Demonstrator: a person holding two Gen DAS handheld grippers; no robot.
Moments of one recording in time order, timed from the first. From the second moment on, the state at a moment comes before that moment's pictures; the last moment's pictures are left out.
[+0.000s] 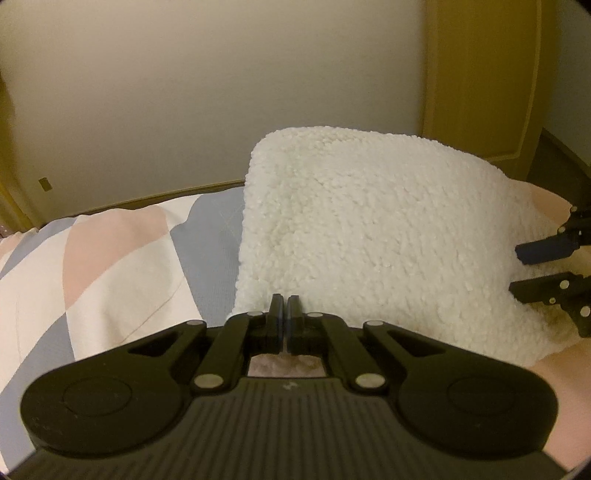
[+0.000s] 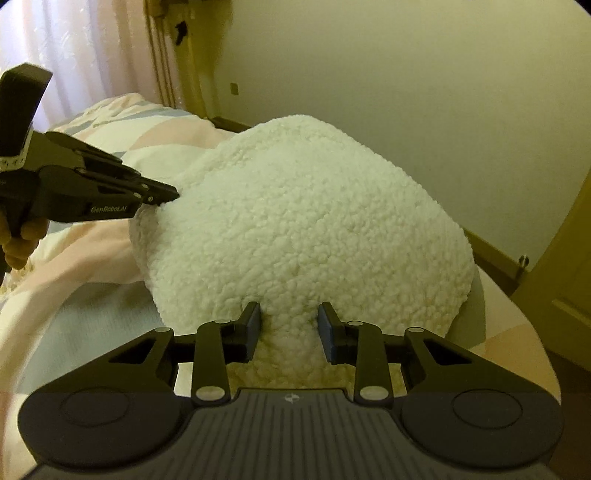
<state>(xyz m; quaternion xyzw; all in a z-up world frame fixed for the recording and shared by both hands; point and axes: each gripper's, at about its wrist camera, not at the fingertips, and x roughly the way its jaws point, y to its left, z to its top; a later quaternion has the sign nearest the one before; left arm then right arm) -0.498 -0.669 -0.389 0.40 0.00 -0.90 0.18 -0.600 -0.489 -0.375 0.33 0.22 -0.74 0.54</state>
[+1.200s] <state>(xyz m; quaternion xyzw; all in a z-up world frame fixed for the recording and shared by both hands) -0.482 -0.628 -0.375 0.39 0.00 -0.90 0.19 -0.607 -0.436 -0.370 0.36 0.18 -0.74 0.53</state>
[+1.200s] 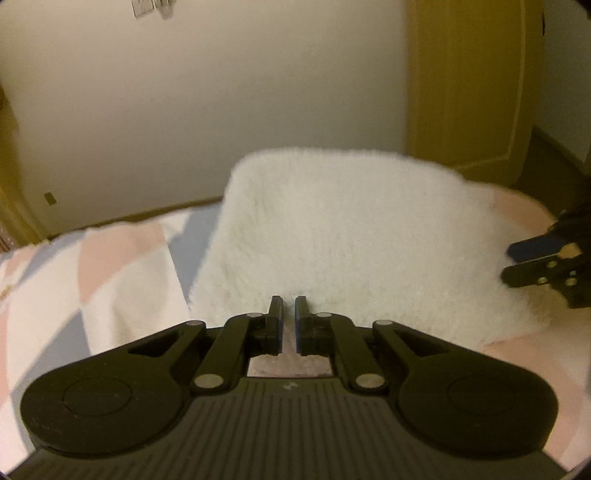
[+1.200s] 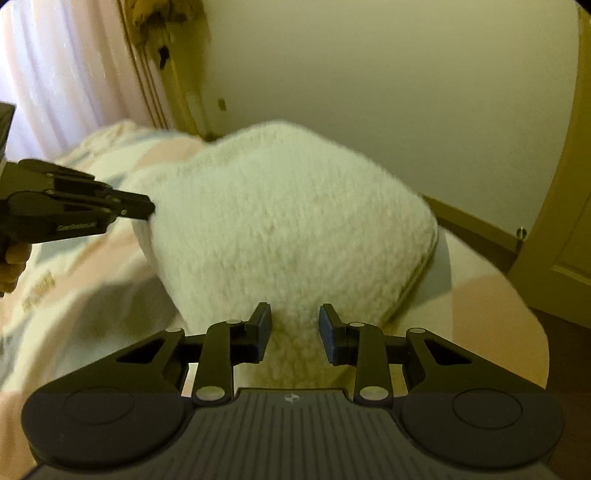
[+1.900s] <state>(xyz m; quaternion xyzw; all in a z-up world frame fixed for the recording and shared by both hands) -0.461 -0.568 -0.286 0.43 0.16 -0.83 0.31 -0.614 -0.406 -0.302 0.43 0.16 -0.73 0.50</state>
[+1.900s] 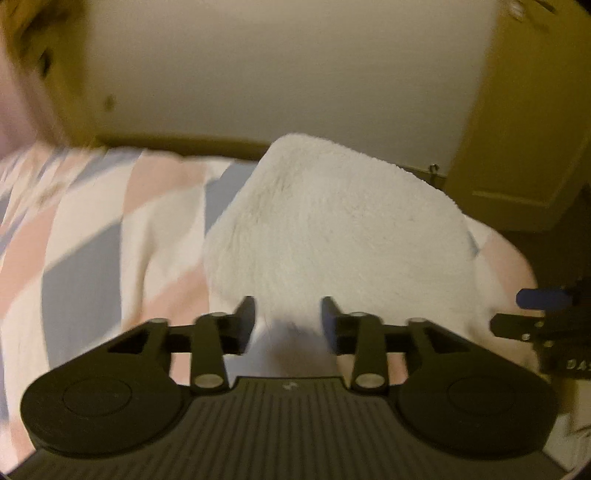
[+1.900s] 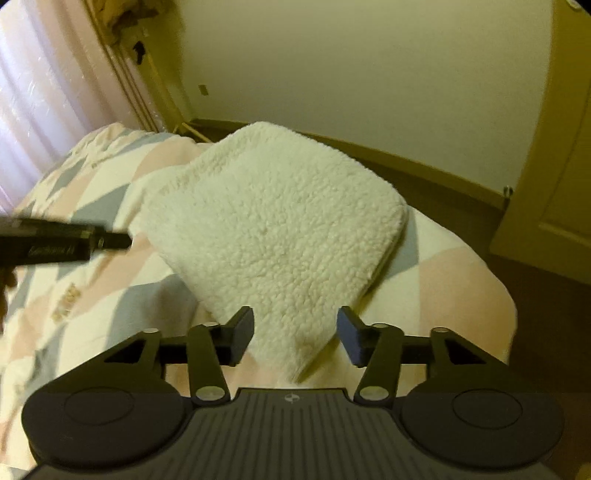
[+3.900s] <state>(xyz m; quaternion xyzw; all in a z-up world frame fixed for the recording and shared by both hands) -0.356 -0.345 -0.062 0.38 0.19 -0.78 0.46 -0.549 -0.253 -0.077 0.36 0.18 -0.76 0.50</state>
